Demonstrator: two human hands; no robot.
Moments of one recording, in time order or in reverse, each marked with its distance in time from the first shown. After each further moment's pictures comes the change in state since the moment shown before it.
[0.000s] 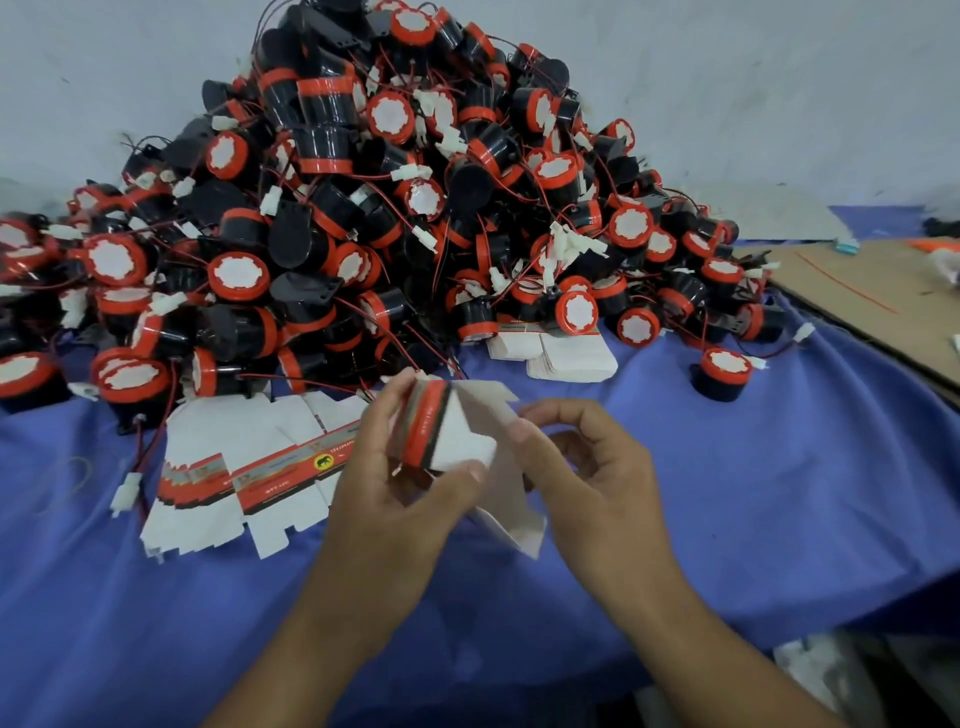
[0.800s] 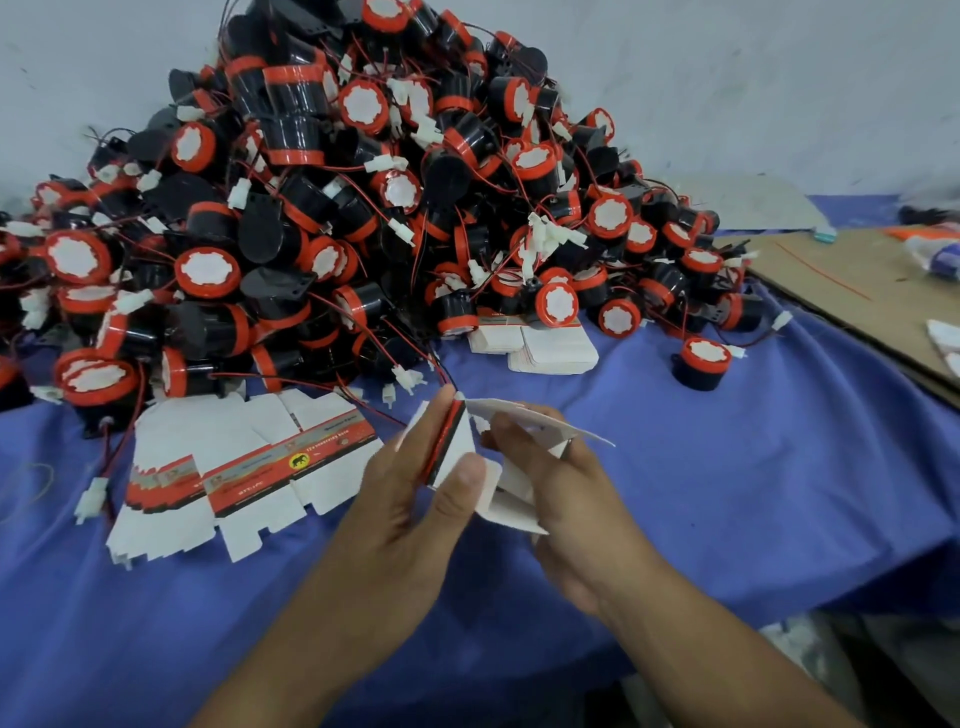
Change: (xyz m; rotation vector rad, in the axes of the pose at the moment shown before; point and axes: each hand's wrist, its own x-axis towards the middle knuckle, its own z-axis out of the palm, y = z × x) left_hand -0.011 0.004 0.008 0.273 -0.183 -0.100; right_hand 0.006 0.004 0.001 0.325 -0.132 0.465
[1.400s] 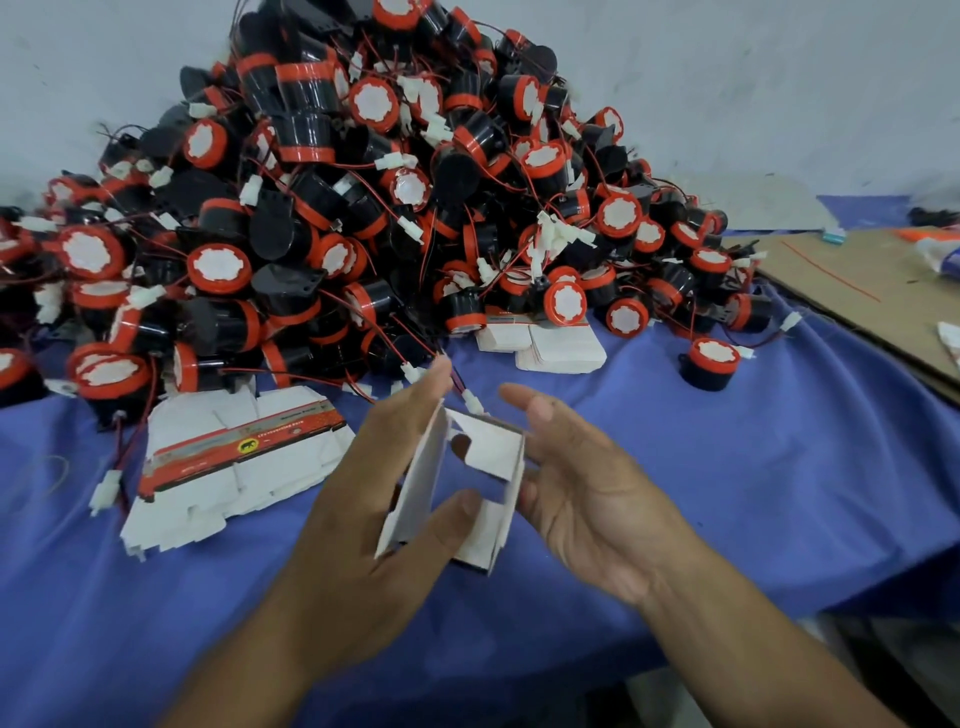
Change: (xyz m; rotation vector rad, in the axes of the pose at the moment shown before) left_hand -0.002 0.001 -0.022 0.278 0.045 0.461; right_hand -0.005 -0.018 -0.006 0.358 -0.288 0.082
